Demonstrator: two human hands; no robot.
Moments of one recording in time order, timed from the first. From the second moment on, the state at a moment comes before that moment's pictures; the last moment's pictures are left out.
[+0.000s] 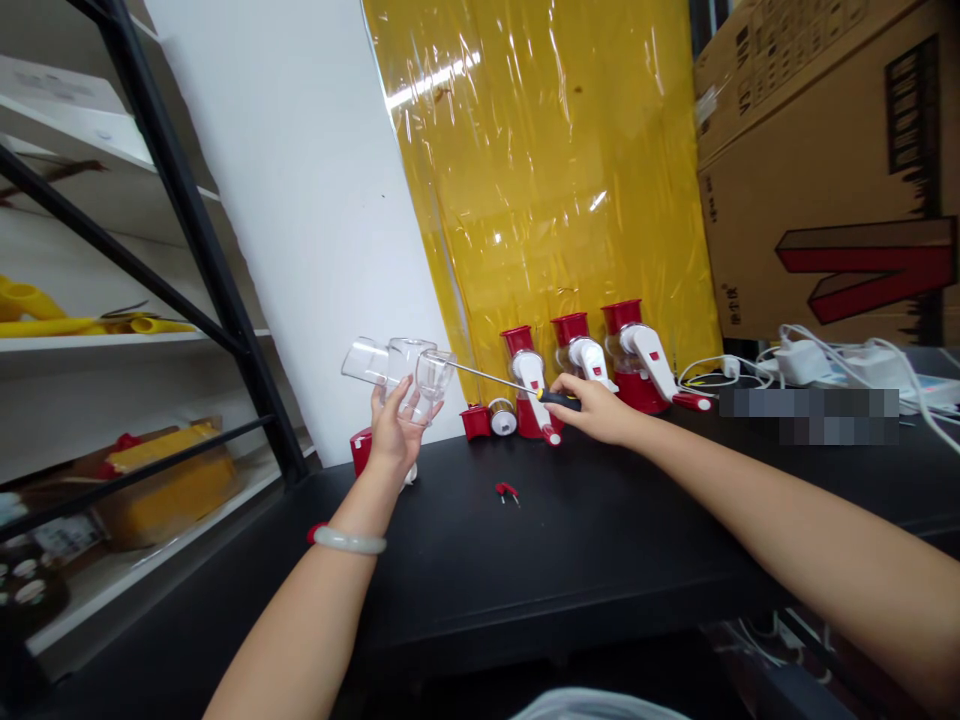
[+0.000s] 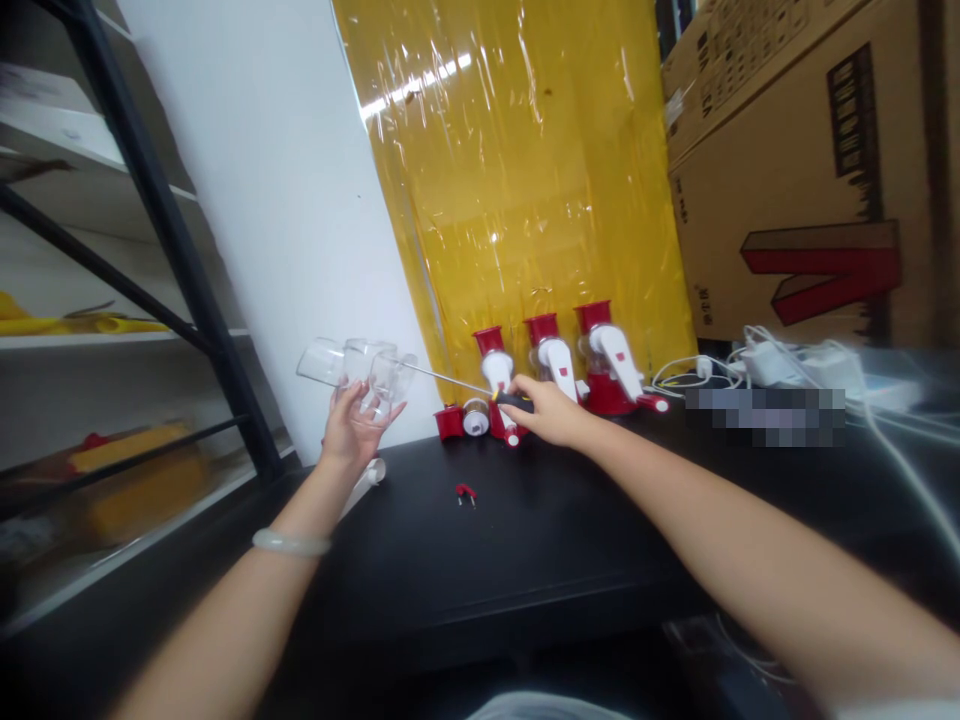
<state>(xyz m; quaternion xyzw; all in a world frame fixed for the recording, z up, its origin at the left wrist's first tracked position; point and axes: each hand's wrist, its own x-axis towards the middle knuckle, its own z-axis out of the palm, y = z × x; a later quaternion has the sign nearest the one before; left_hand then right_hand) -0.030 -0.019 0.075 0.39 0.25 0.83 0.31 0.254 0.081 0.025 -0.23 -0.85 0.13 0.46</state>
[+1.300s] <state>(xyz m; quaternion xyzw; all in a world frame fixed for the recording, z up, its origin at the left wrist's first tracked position) -0.036 -0.017 0.074 0.39 0.25 0.84 0.28 0.248 0.066 0.025 -0.21 -0.81 0.33 0.43</state>
